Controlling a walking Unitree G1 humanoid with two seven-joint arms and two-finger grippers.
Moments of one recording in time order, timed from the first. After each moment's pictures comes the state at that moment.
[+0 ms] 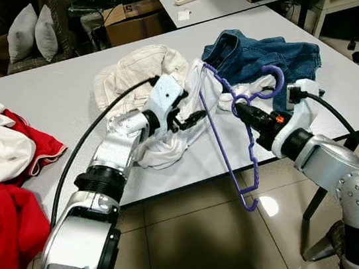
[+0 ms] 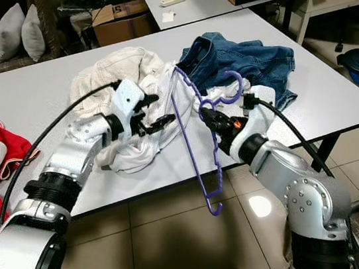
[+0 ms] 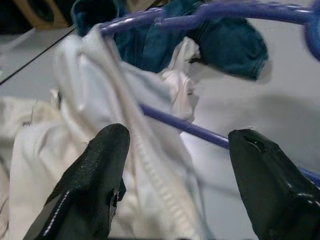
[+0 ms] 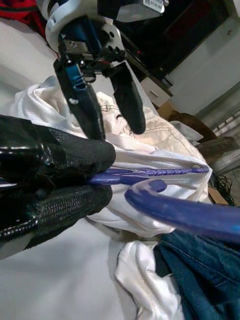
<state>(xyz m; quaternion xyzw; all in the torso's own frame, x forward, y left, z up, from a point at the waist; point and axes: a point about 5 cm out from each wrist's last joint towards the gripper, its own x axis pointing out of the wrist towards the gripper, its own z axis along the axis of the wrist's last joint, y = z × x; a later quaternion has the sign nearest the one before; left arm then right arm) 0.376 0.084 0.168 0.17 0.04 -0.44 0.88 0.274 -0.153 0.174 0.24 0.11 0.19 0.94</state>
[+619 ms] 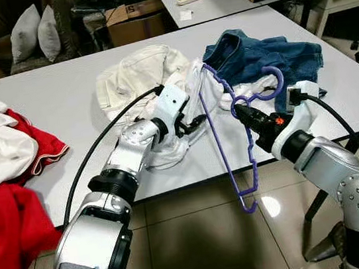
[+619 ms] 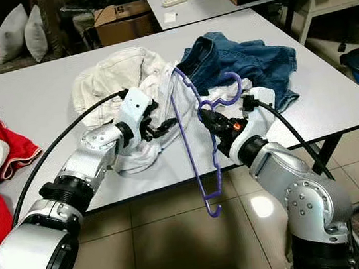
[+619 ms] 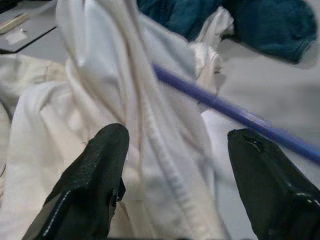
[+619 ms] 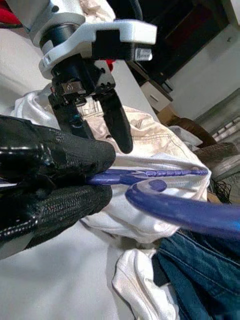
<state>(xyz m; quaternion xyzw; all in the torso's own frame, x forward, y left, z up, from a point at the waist) 0.377 0.075 0.145 0.16 0.07 -0.37 0.91 0.272 -0.151 0.177 0.24 0.10 0.20 0.94</state>
